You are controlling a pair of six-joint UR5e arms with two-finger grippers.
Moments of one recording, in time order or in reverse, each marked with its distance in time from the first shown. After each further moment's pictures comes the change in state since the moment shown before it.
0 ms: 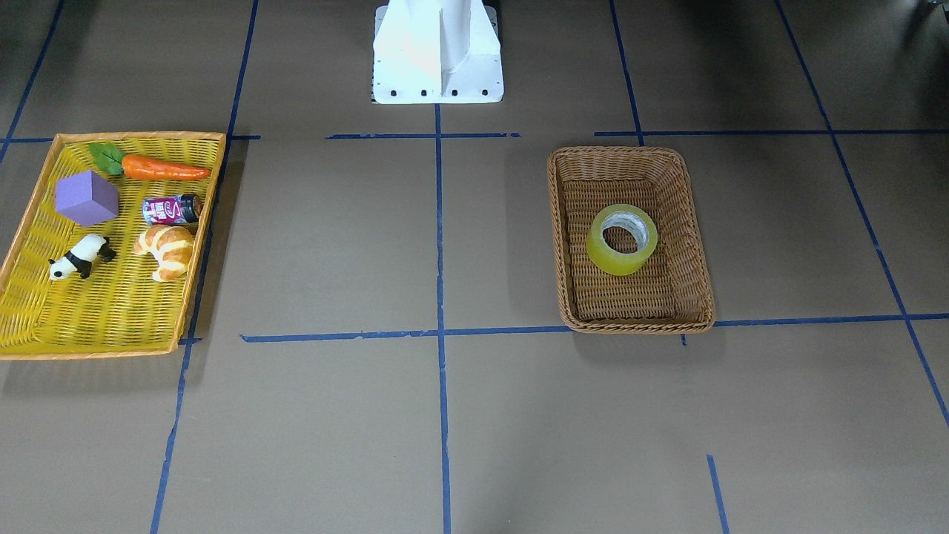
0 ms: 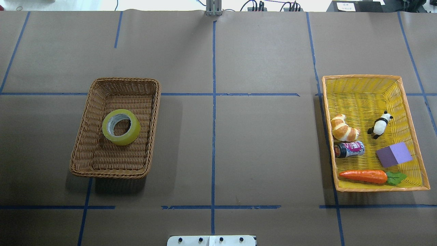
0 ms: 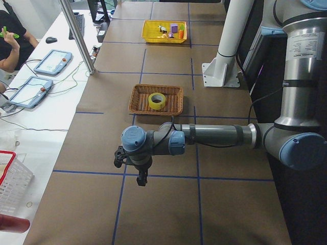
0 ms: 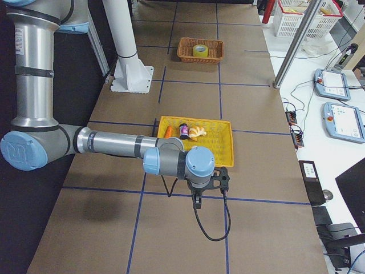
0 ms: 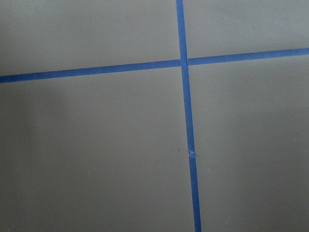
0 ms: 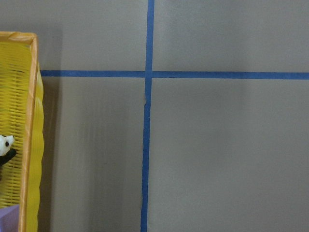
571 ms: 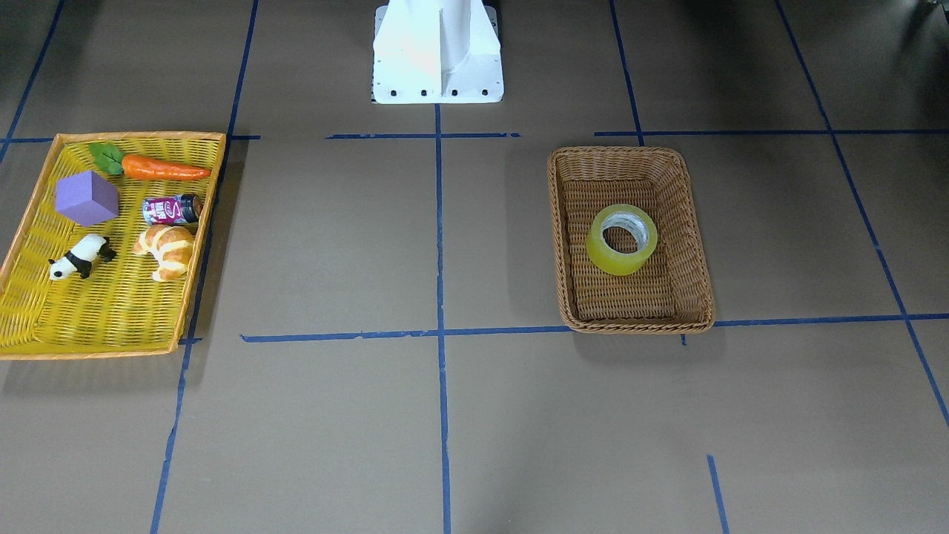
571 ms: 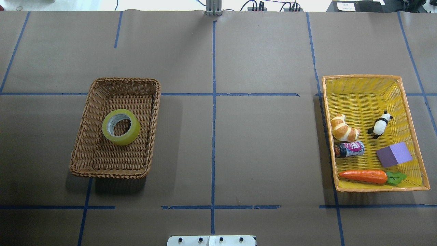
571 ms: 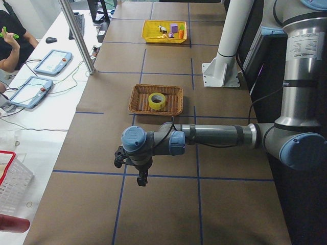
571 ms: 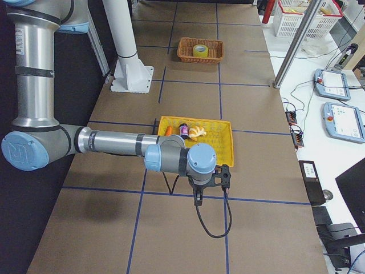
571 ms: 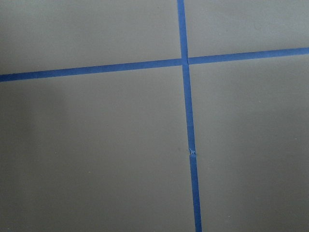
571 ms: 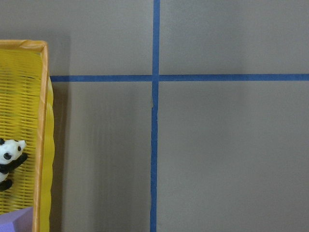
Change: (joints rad) left arm 0.000 0.001 0.000 0.000 0.000 0.000; right arm 0.000 0.006 0.019 -0.031 0.010 0.009
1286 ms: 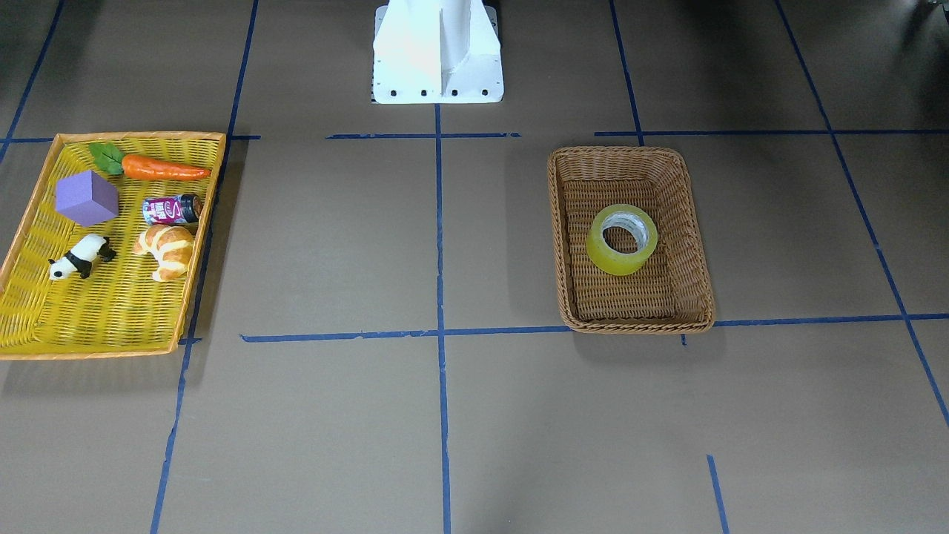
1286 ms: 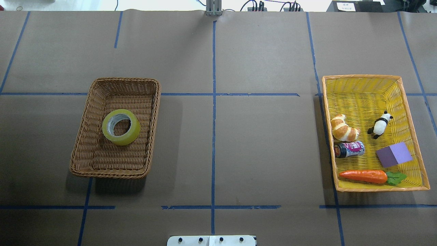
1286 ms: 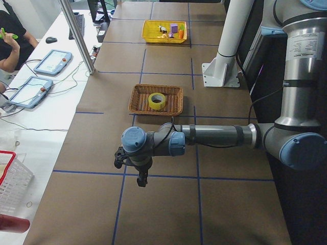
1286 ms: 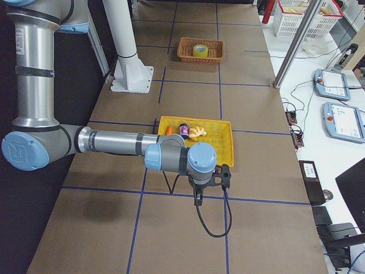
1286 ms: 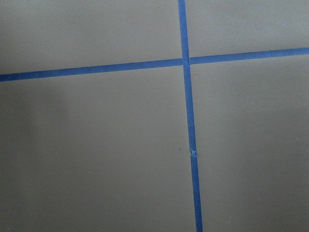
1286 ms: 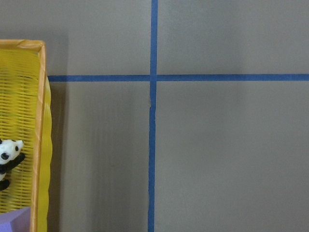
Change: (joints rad) left arm 0.000 0.000 0.009 -0.010 0.001 -0.001; right arm 0.000 0.000 0.003 -0.002 -0.012 -0.001
